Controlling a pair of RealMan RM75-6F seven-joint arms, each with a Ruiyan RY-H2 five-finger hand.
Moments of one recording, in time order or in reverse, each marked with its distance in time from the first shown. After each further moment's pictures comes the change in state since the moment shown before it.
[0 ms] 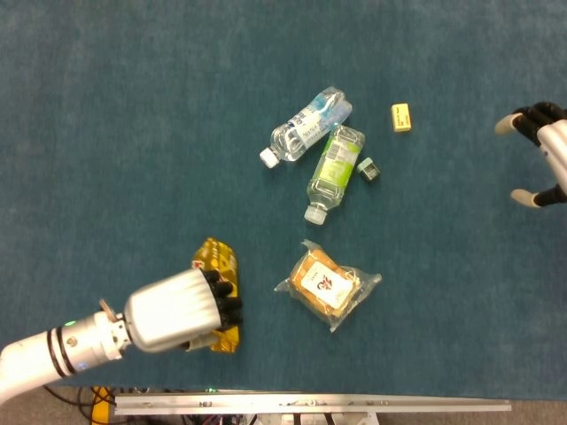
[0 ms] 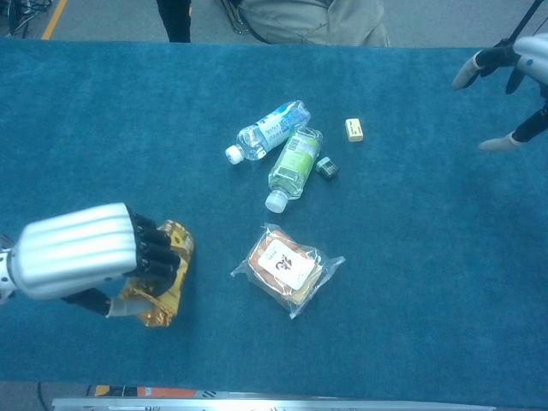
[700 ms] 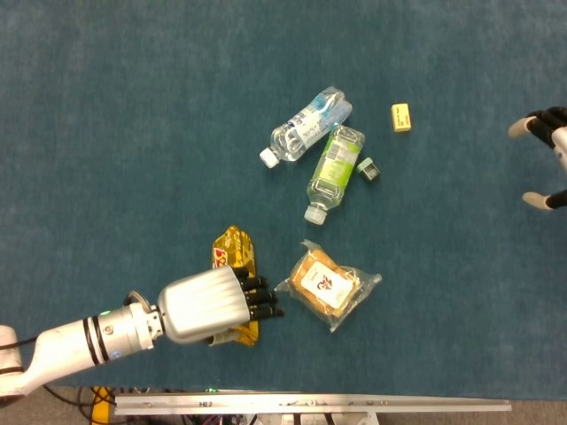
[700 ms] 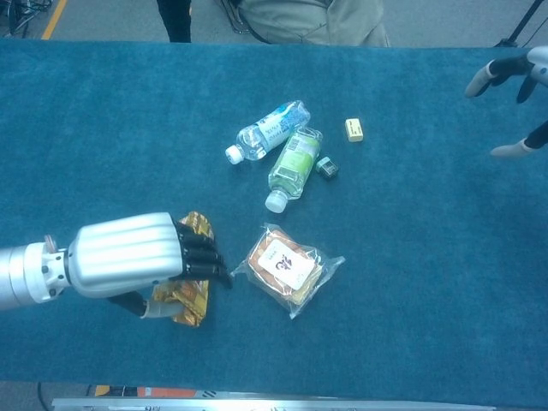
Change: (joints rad) left arm -0.061 -0.050 -0.044 -0.031 -0.070 -0.174 0.017; right arm -0.017 -0.006 -0.013 0.074 -0.037 -0.021 0.097
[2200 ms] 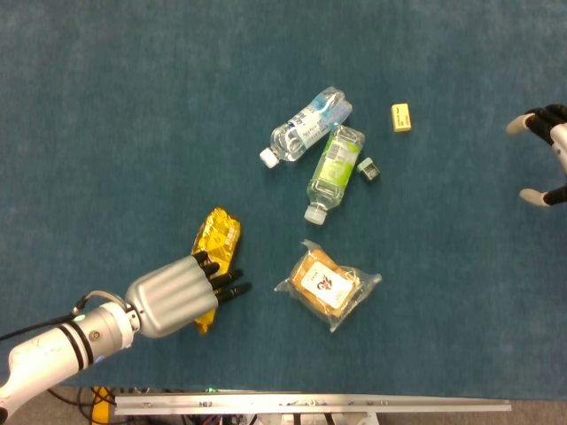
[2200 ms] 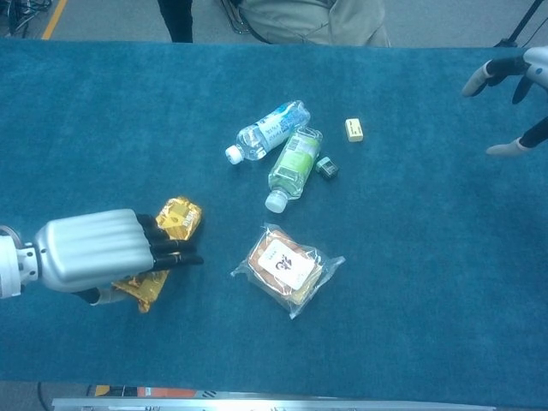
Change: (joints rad) left arm 0.015 0.252 -0.067 -0.387 -0.406 -0.405 0.596; right arm 0.001 -0.027 0.008 0.038 0.000 -0.008 0.029
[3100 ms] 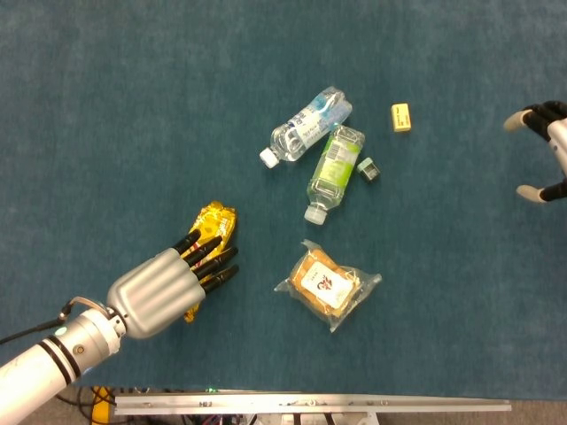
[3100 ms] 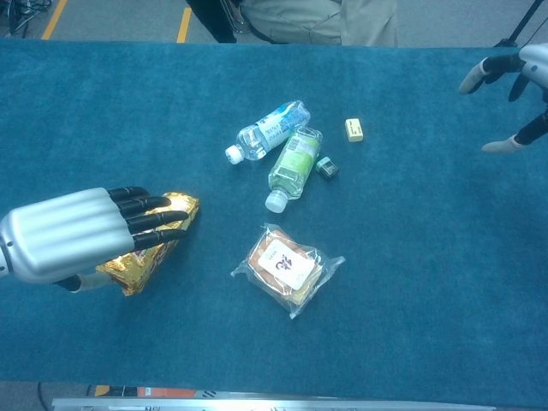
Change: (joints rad) left arm 0.095 0.064 -0.004 -0.115 -0.058 0.118 0.226; right arm 0.007 -0.016 0.010 0.005 0.021 0.001 -0.018
